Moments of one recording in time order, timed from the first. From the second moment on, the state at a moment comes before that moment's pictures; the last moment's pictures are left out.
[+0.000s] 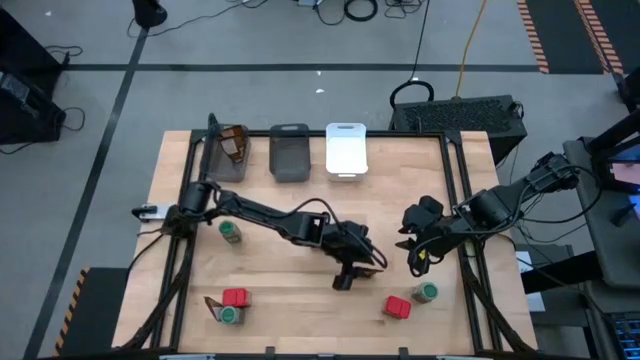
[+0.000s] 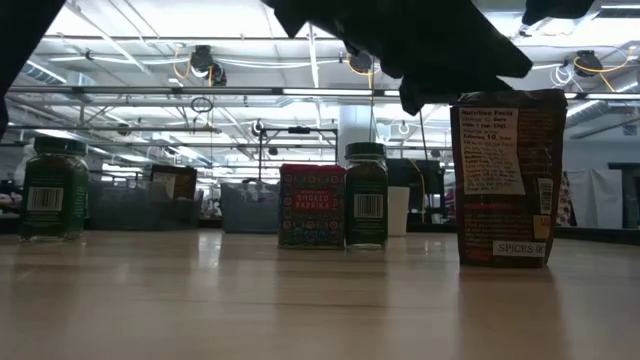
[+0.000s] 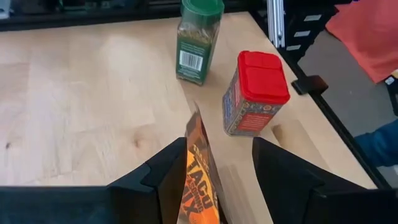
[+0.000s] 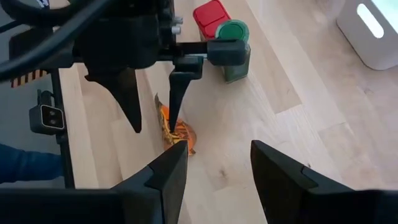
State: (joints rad) left arm -0.17 2.12 1.63 -0.12 0.24 0.01; right arm 0.51 1.16 1.22 -1.05 0.32 0.84
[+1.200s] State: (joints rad) left arm -0.15 2.09 1.65 -0.21 0.23 -0.03; right arm 0.51 1.16 1.21 -1.05 0.36 0.73
